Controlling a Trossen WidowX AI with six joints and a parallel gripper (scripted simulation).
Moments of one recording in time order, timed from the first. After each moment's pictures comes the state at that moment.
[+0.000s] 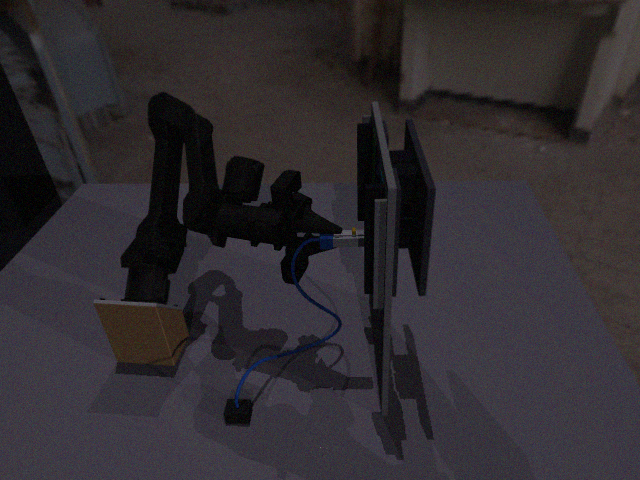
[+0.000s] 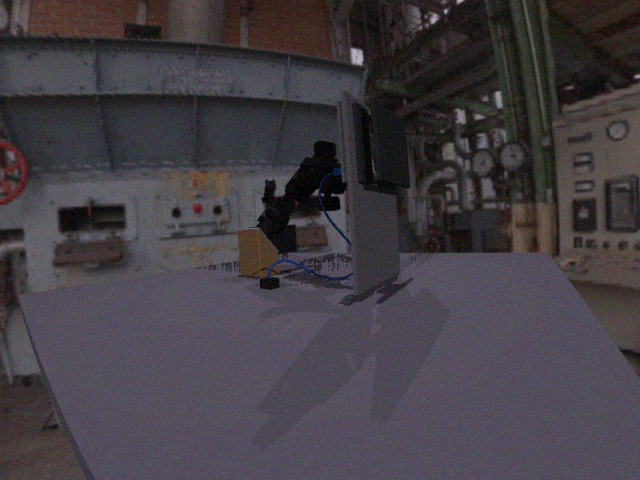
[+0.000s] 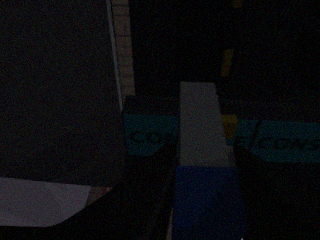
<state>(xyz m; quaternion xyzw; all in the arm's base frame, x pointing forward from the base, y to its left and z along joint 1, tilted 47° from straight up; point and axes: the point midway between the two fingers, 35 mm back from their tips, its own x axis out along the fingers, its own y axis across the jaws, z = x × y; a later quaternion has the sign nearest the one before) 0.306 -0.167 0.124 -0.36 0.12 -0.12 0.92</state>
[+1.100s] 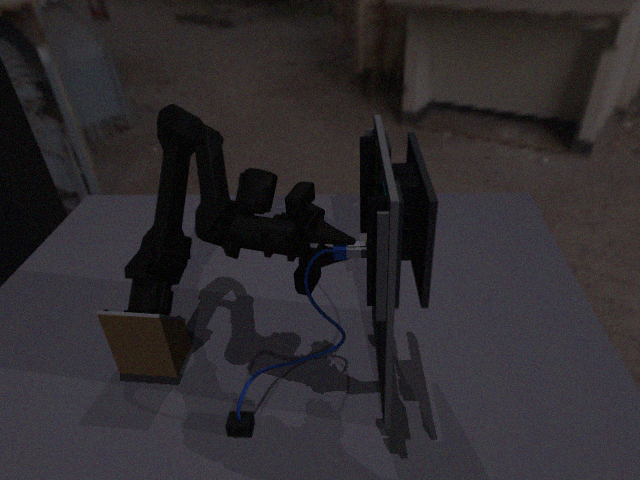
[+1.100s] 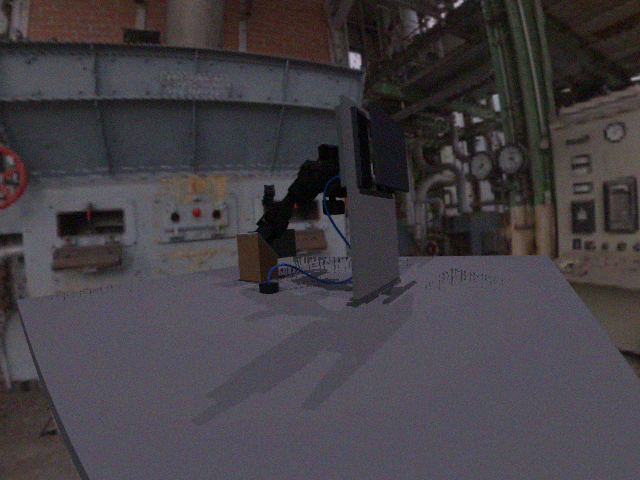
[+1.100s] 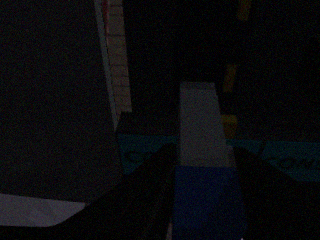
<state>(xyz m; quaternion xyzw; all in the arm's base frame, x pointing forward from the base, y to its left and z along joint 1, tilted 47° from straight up) 0.323 -0.167 0.127 -0.36 0.12 -0.13 0.92</state>
